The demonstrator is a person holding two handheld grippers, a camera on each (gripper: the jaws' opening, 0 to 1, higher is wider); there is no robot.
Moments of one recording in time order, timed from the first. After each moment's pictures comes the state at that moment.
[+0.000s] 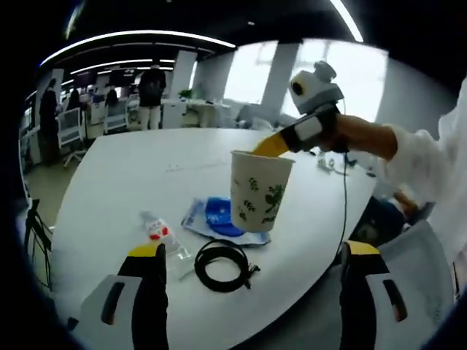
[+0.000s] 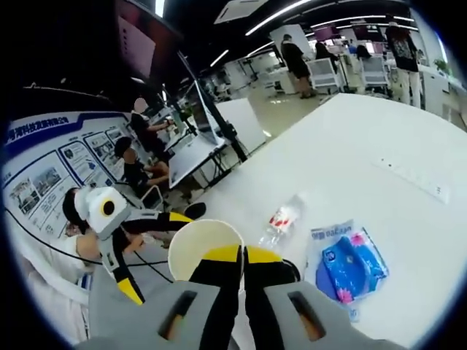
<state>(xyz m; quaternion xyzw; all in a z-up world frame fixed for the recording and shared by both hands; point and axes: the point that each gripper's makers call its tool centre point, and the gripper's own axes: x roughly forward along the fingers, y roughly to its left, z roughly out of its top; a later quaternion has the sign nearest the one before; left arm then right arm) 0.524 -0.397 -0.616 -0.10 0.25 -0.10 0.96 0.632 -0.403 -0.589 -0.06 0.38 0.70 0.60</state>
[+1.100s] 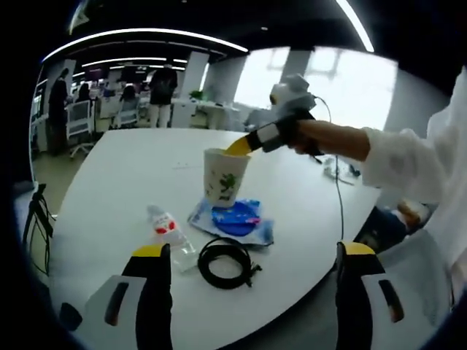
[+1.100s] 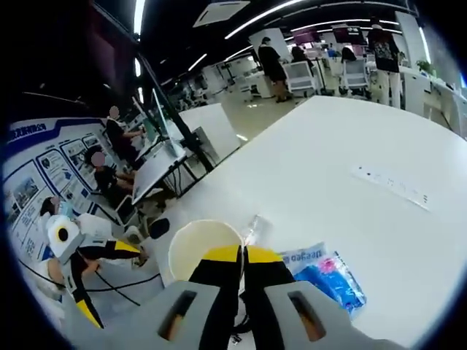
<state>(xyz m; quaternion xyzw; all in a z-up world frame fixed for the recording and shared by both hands) 0.519 -0.387 -0.618 -0.13 0.24 -0.08 0.96 0.703 -0.355 -0.618 -0.07 0.37 0.65 0.66</state>
